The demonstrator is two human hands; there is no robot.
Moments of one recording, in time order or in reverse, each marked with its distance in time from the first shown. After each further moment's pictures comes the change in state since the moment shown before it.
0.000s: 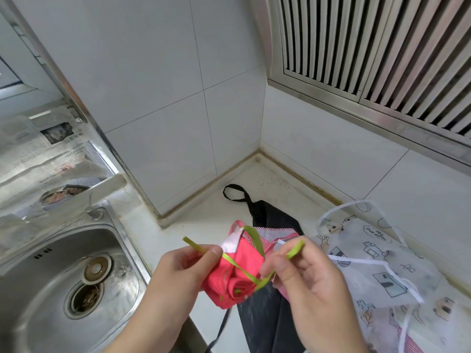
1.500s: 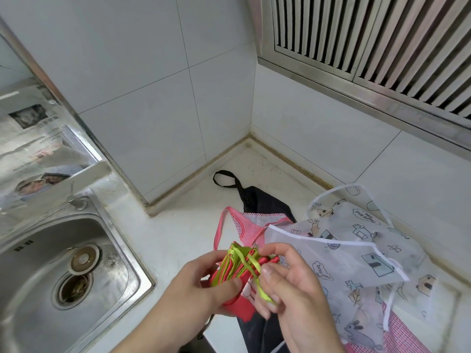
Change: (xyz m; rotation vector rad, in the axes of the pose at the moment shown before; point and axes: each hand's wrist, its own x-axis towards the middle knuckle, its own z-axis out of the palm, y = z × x) left_hand 0.000 -0.041 0.013 0.060 -0.346 -0.062; right_hand -0.017 0.051 0.006 0.585 -0.063 0.378
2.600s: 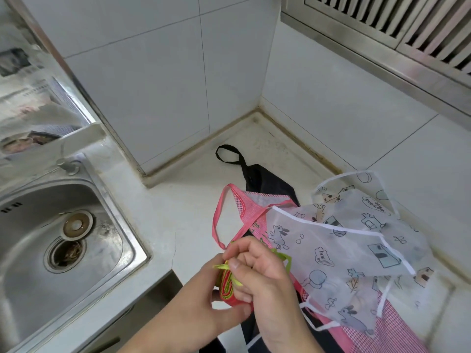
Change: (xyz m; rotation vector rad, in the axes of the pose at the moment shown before) left_hand 0.002 -0.057 -0.003 0.218 -0.145 0.110; right_hand 0.016 0.038 0.022 -0.213 -0.086 0.115
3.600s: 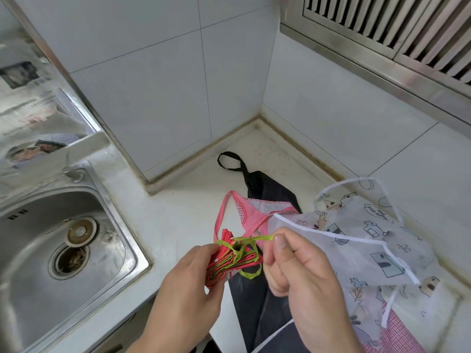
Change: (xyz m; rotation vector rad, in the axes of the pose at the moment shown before) left_hand 0.007 0.008 -0.005 0.640 0.479 0.113; right_hand -0.008 -0.051 -0.025 -0.136 0.049 -0.164
